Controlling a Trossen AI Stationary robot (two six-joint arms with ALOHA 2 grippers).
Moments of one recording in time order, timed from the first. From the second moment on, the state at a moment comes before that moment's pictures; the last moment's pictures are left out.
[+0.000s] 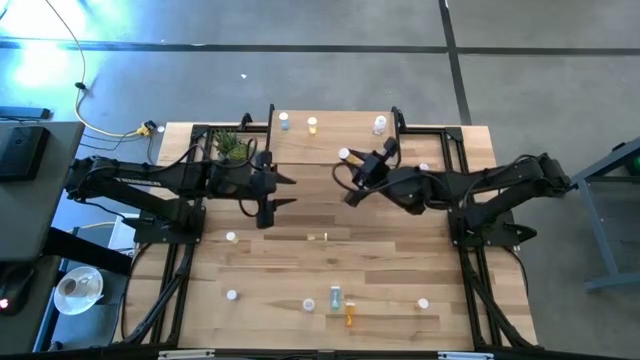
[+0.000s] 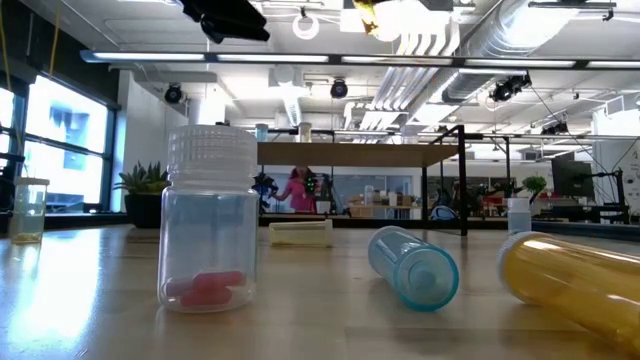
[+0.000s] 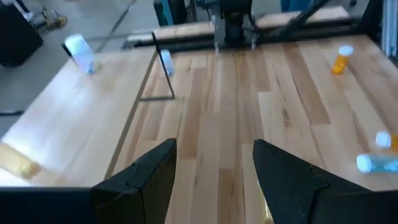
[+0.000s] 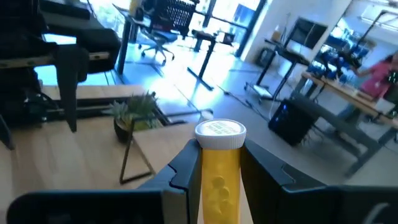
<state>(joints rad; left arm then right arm) 0.10 1.10 0.91 -0.27 -0.17 0.11 0.14 1.35 1.16 -0.01 0.84 -0.19</state>
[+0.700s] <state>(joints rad) 0.21 1.23 0.91 0.22 -0.05 0.17 0.03 1.33 1.16 0.19 0.30 -0.21</state>
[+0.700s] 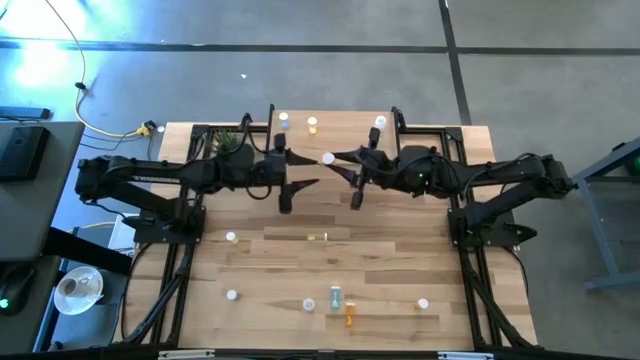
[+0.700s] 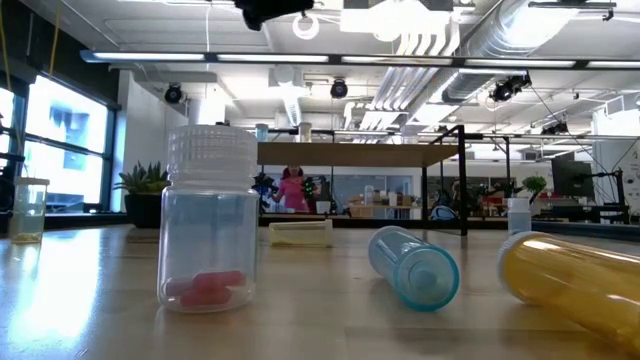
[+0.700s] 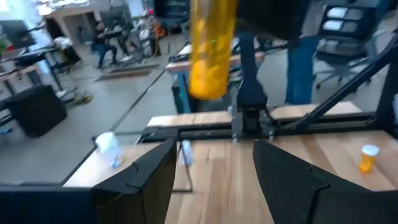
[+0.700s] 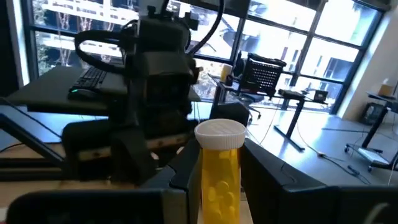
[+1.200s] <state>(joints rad) 0.29 1.38 0.91 0.50 -0.01 0.12 -0.01 1.33 1.16 0.17 0.25 -0.15</state>
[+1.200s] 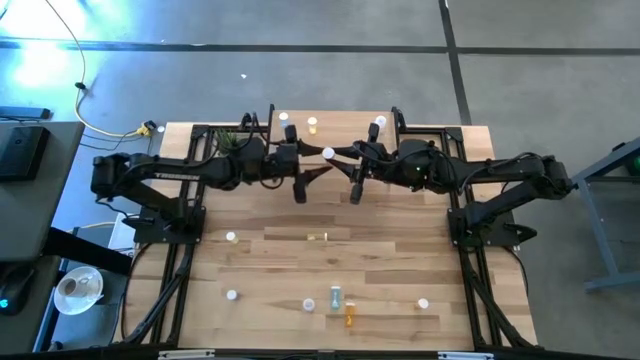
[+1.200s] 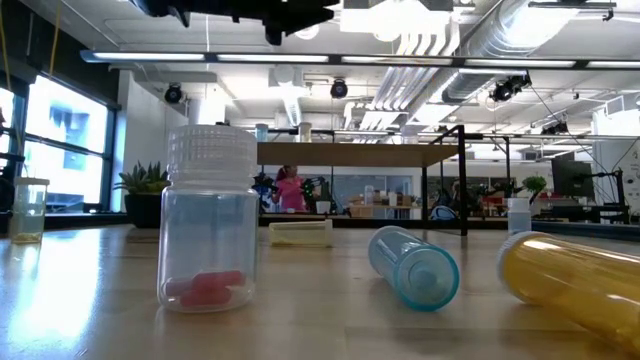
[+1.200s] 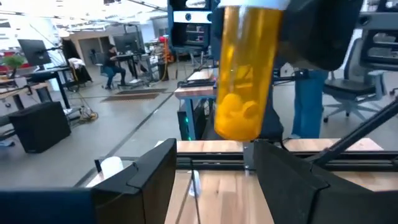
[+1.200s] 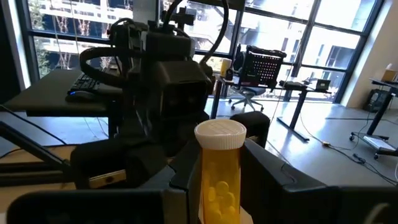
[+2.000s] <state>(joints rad) 0.31 1.38 0.91 0.61 0.14 0.13 -0.03 1.33 1.16 0.15 0.25 -0.13</state>
